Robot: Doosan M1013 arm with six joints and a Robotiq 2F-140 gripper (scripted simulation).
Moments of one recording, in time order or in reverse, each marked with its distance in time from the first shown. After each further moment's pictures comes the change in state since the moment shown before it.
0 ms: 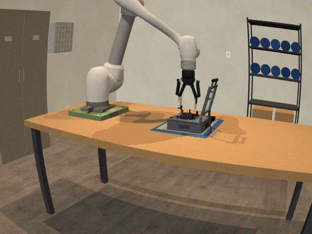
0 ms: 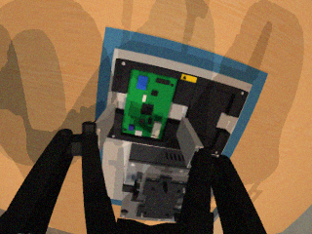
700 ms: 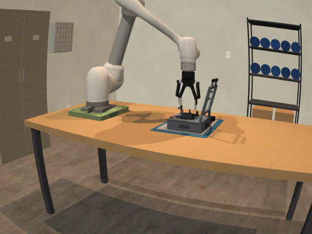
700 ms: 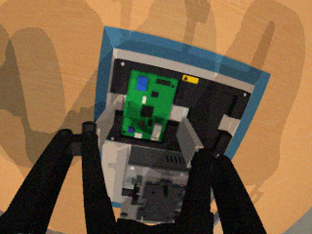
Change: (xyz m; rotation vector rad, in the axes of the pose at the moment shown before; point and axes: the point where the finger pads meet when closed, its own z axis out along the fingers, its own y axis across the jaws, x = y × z) arm 0.000 0.000 0.008 0.000 0.000 -0.001
